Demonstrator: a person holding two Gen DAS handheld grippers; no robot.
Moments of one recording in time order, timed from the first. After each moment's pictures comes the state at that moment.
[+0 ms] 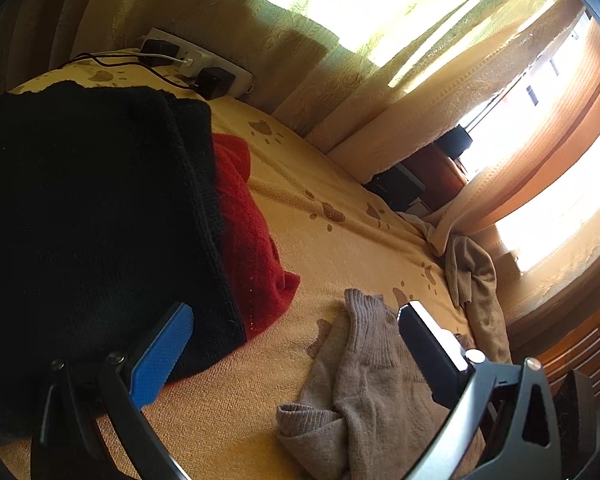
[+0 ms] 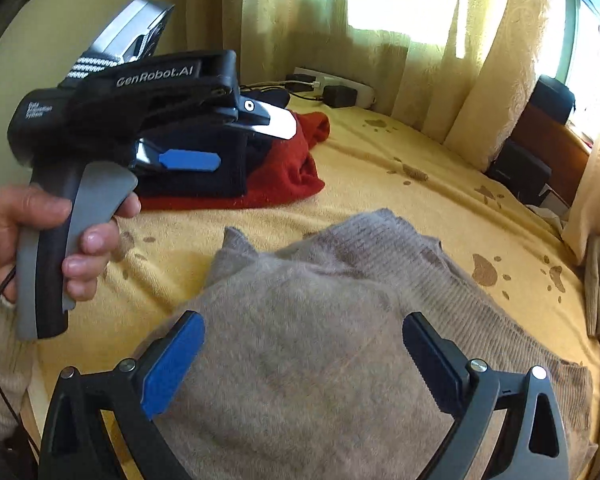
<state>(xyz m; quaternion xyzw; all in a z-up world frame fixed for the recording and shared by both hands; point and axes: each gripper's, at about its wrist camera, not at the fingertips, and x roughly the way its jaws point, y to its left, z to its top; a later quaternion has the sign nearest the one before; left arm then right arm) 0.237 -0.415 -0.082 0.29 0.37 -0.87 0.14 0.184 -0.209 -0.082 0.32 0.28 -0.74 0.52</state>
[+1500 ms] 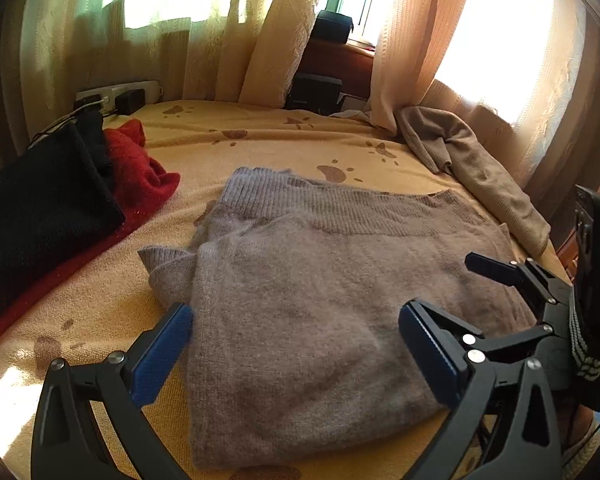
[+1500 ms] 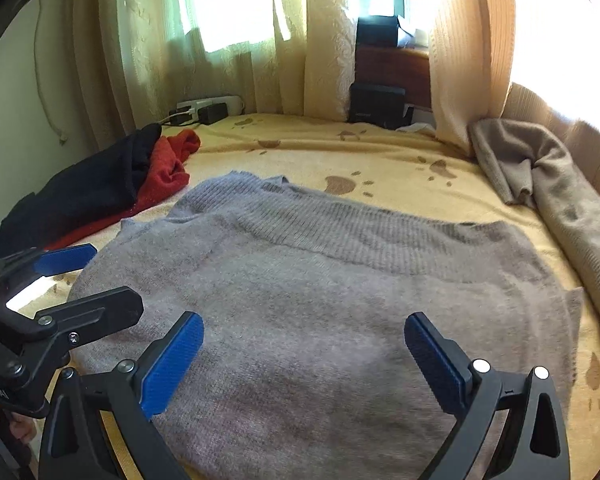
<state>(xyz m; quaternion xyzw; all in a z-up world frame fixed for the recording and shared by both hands) 0.244 -0.231 -0.071 0.37 0.15 -0.91 0.13 0.148 -0.095 -0.086 0.33 0.16 -0.85 0.38</state>
